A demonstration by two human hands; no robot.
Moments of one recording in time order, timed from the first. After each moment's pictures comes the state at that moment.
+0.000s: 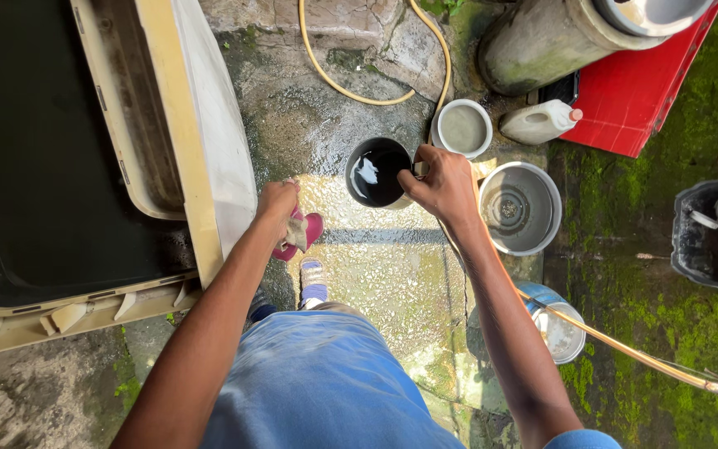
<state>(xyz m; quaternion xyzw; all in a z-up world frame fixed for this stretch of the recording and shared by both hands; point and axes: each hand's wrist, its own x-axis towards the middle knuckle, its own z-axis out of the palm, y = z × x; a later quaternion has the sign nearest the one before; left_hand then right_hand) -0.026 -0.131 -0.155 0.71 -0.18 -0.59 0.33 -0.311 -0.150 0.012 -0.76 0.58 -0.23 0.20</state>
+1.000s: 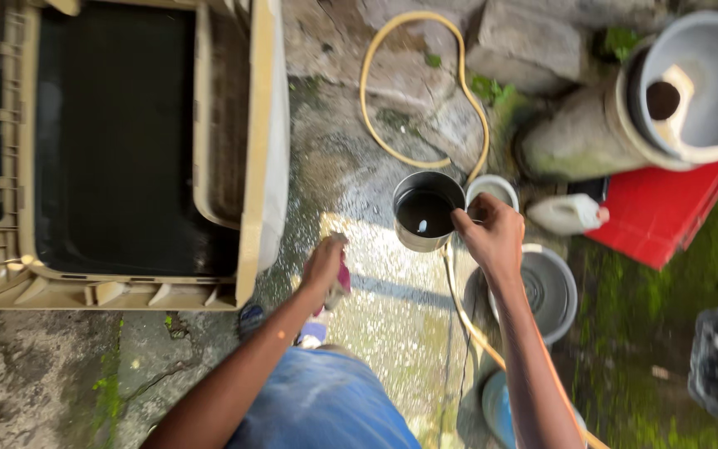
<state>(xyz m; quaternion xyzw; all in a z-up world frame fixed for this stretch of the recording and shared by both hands) -0.066 -0.067 -0.137 0.70 -0.21 -0.61 0.32 -0.306 -0.162 0.046 -0.67 0.62 -0.32 0.26</state>
